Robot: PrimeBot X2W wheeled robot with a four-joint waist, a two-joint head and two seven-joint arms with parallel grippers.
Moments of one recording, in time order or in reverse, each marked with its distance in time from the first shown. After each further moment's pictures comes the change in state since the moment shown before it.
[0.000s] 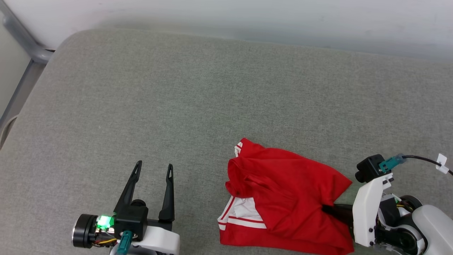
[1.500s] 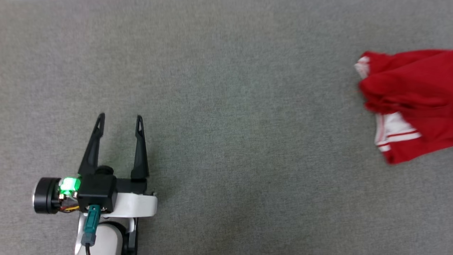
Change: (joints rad) left arm -0.122 0.055 0.068 -0.125 0.013 0.031 0.000; right arm -0.362 -0.388 -0.102 0.231 -0.257 0.001 -0.296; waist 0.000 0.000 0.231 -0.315
